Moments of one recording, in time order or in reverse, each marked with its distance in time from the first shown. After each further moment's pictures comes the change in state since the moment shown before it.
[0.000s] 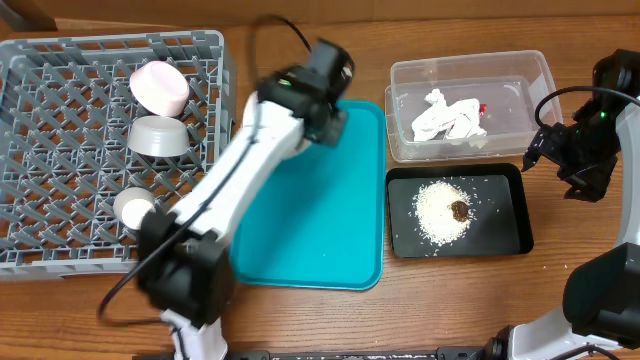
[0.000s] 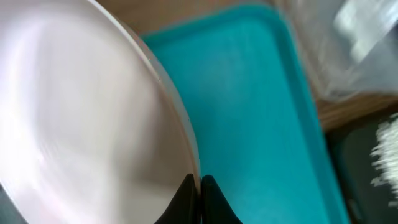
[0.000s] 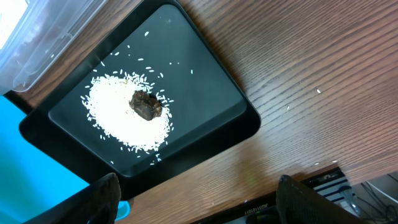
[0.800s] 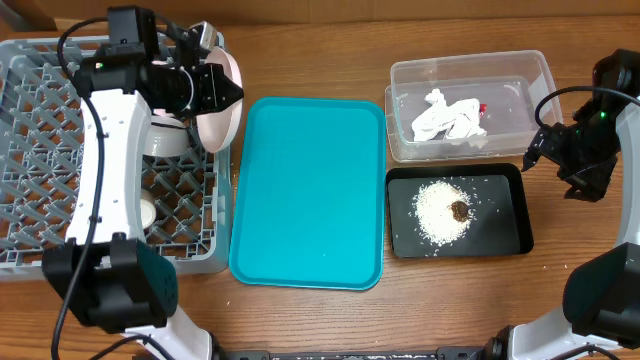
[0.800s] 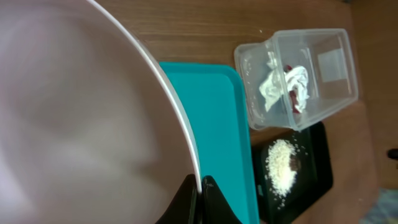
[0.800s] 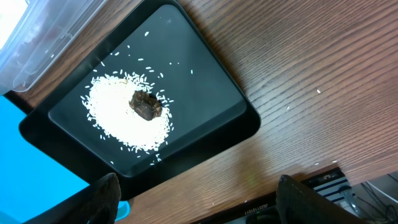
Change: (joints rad) left arm 0.541 -0.066 0.023 -0.088 0.711 0.068; right arm 0.000 0.000 0.000 0.000 0.000 0.000
